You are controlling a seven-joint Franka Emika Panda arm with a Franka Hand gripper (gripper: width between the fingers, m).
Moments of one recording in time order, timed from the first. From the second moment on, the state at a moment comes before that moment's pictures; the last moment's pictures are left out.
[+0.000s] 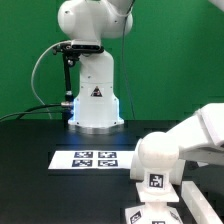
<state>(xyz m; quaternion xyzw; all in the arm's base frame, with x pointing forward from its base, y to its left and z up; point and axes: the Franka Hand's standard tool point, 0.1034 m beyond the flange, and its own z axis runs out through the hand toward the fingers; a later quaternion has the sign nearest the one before) 0.507 0.144 0.045 0.88 0.20 -0.35 0.26</state>
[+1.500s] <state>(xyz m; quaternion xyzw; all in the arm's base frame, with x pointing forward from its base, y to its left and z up) 0.484 0.124 0.039 0.88 0.16 -0.36 0.27</state>
